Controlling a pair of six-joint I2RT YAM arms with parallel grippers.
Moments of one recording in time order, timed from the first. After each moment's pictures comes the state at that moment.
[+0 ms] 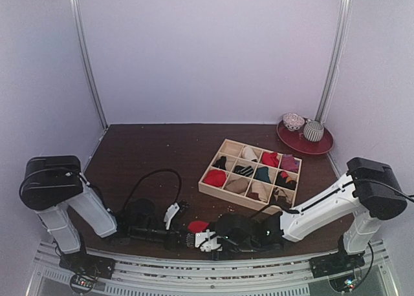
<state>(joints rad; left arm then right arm) -1.08 1.75 0.29 0.98 0.35 -0.46 1.38 1.76 0.80 0.20 0.21 -0.36</state>
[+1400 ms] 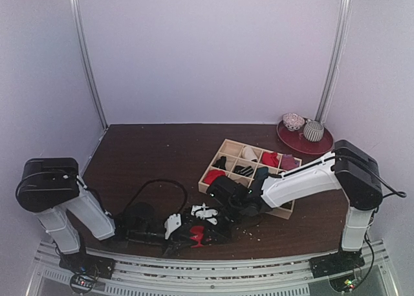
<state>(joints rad) -1.13 1.72 0.27 1.00 0.29 0.04 1.12 1.91 1.10 -0.25 -0.44 -0.15</state>
